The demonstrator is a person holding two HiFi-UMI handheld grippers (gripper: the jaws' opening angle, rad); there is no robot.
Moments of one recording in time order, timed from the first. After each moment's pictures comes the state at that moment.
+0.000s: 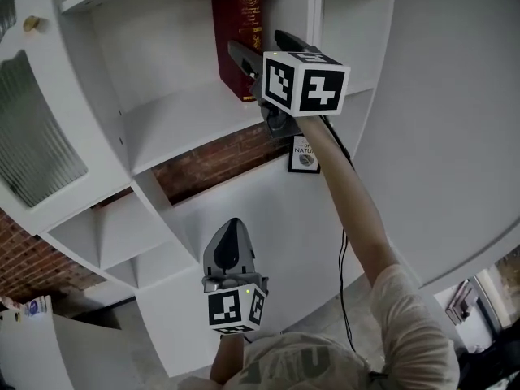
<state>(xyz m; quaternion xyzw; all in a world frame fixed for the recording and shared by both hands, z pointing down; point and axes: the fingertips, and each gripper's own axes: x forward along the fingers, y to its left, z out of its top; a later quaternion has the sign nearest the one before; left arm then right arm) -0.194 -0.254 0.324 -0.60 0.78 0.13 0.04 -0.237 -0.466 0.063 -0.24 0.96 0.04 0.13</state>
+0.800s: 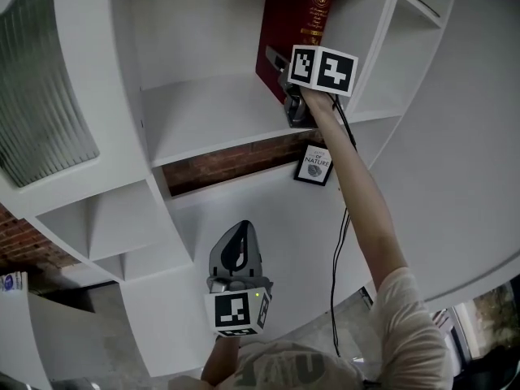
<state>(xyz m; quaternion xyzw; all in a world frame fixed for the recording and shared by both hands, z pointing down) -0.234 -0.267 0.345 -0.59 0.79 0.14 0.01 -0.325 -0.559 0.127 -0.29 0.96 -0.02 0.00</state>
